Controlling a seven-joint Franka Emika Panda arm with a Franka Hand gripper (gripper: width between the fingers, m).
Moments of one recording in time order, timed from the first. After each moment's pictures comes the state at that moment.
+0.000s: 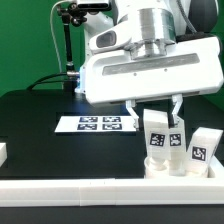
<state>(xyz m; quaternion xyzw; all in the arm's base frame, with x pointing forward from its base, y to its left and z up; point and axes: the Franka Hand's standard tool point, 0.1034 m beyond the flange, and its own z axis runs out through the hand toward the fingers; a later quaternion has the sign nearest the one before) 0.636 0.044 0.094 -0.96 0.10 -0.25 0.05</state>
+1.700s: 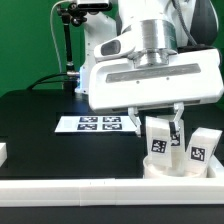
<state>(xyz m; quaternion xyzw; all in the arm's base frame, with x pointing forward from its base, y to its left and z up) 0.632 0.047 0.082 -0.96 0.09 -0.28 0.03</state>
